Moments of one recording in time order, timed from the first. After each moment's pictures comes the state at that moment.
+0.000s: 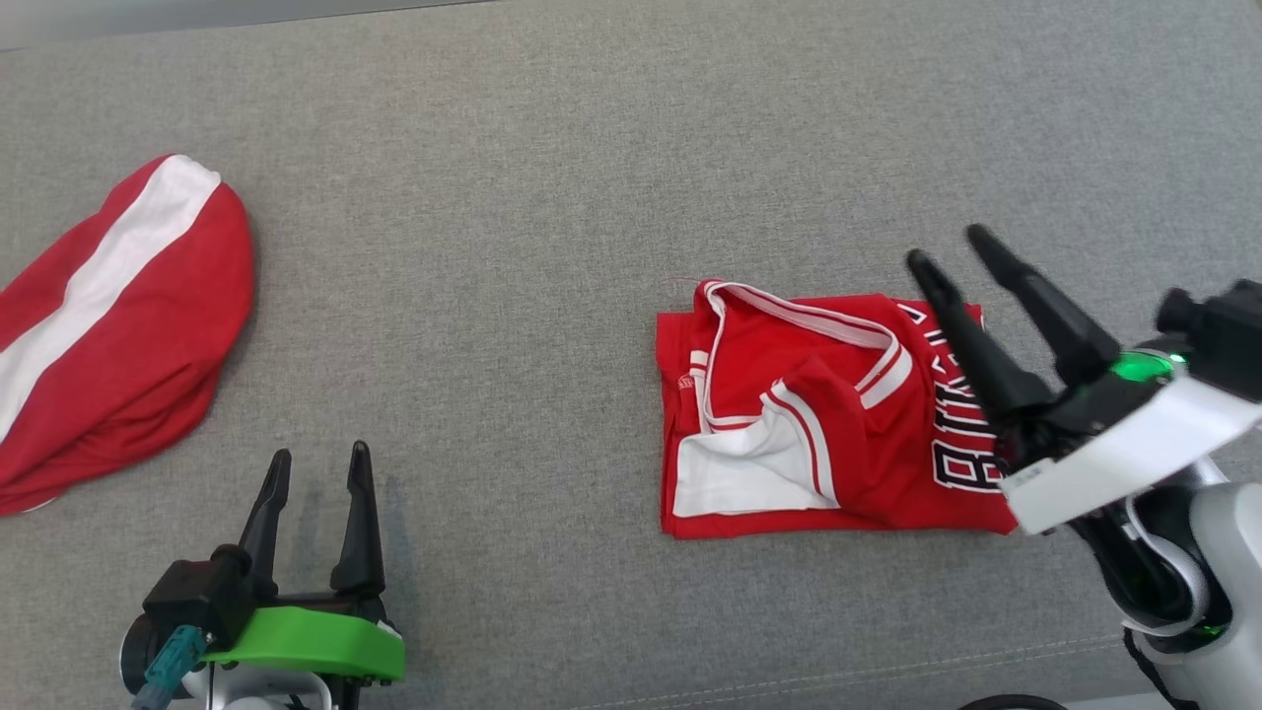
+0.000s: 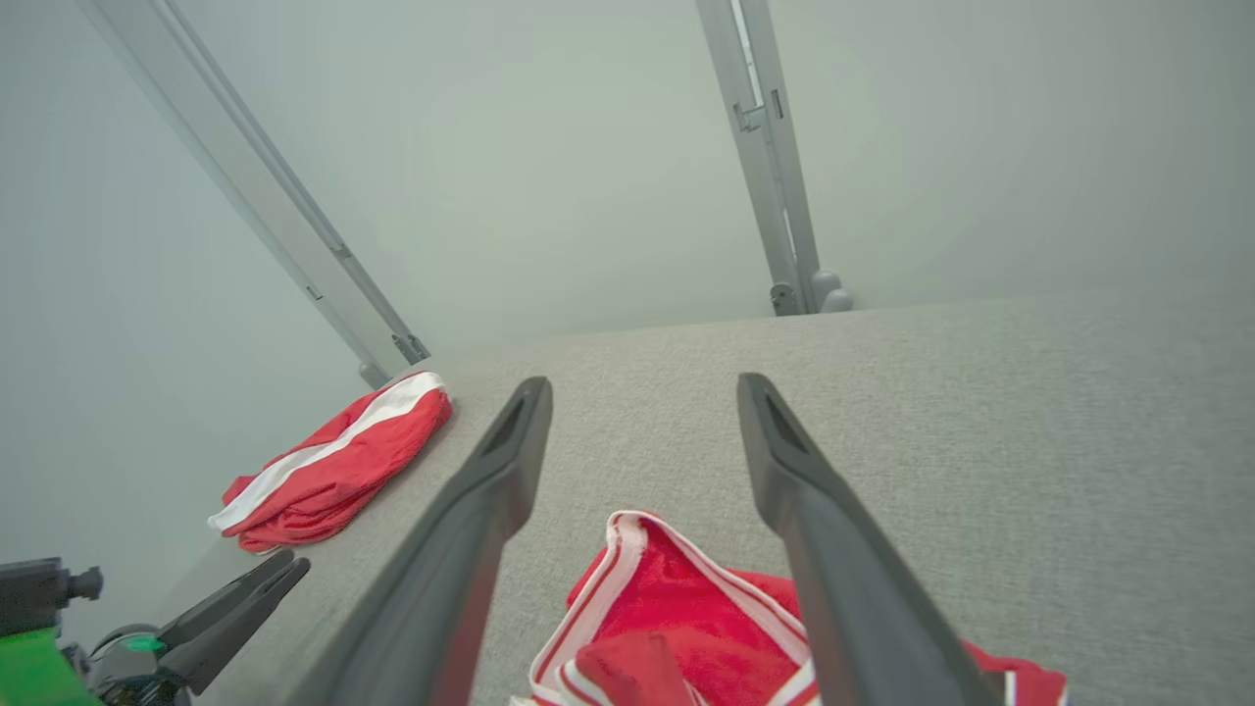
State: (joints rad) left arm -0.05 0.05 -0.02 0.20 -0.28 -0.13 -0.26; right arm -0.29 -0.41 0.32 -0.21 0.79 0.13 0.06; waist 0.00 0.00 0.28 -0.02
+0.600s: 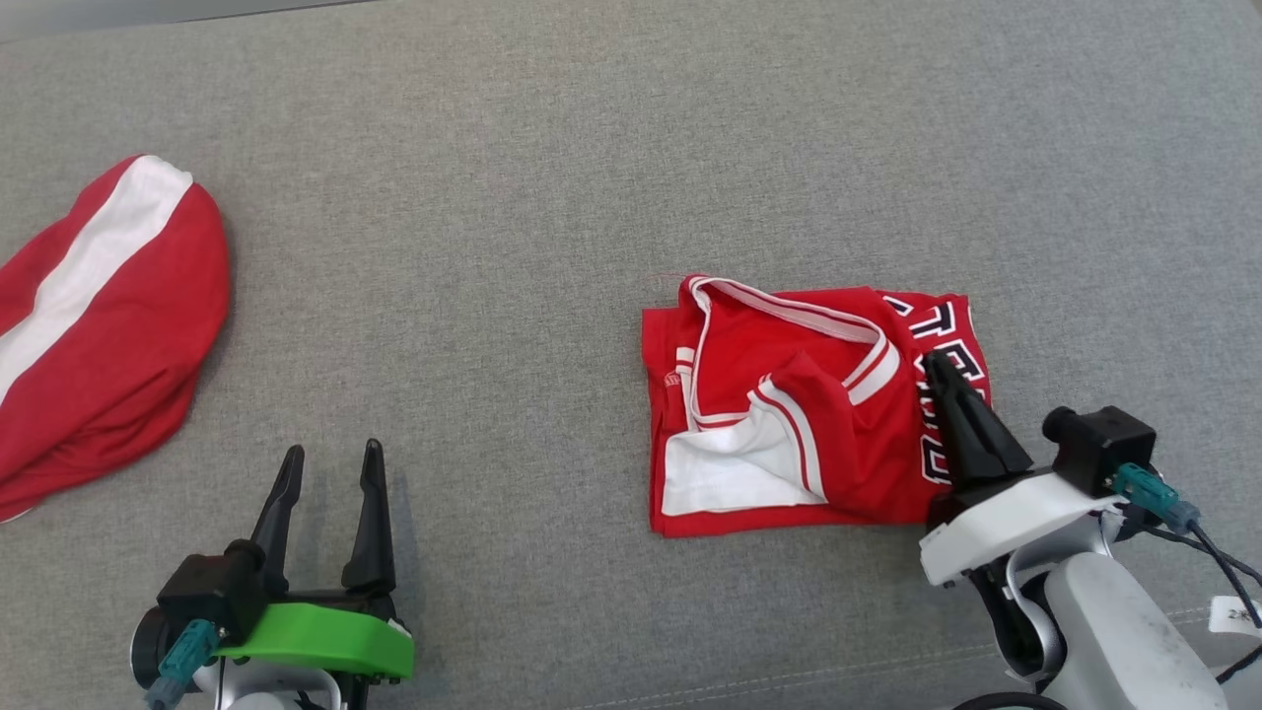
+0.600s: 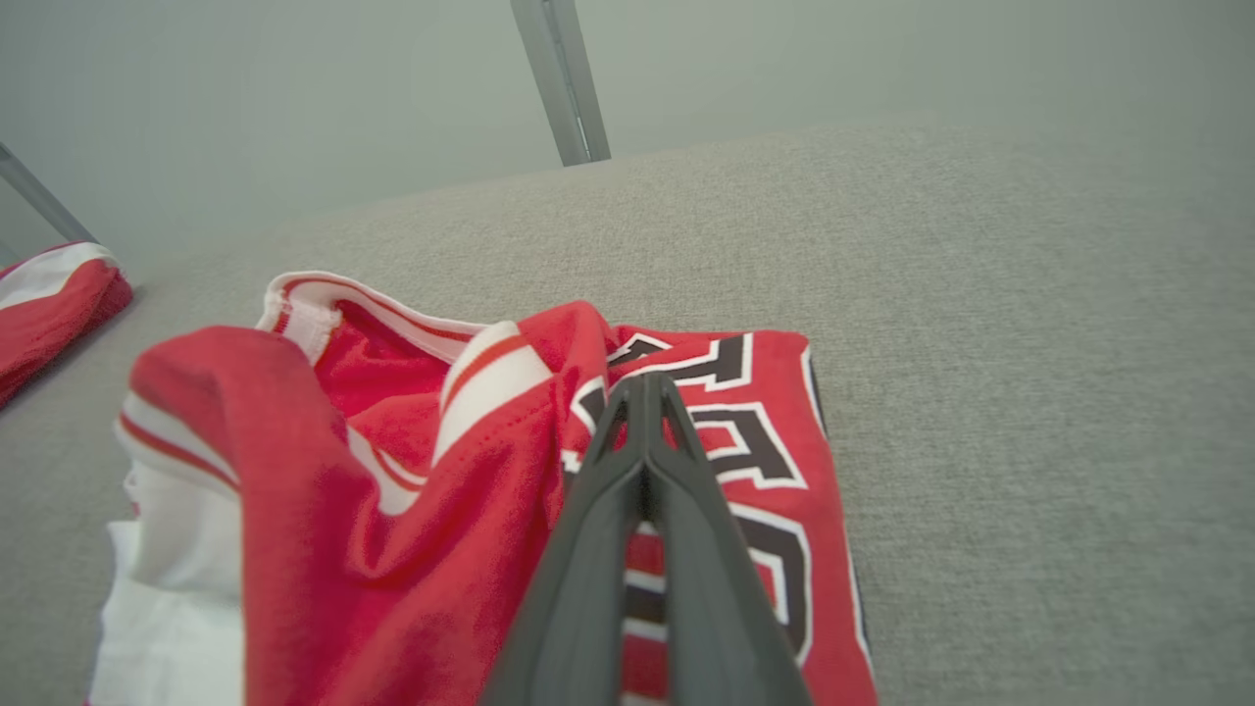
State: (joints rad) left arm -0.06 0.05 -0.04 0.21 -0.28 -0.13 -0.26; right arm -0.23 -0.18 0.18 0.28 0.38 0.13 -0.25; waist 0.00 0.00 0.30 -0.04
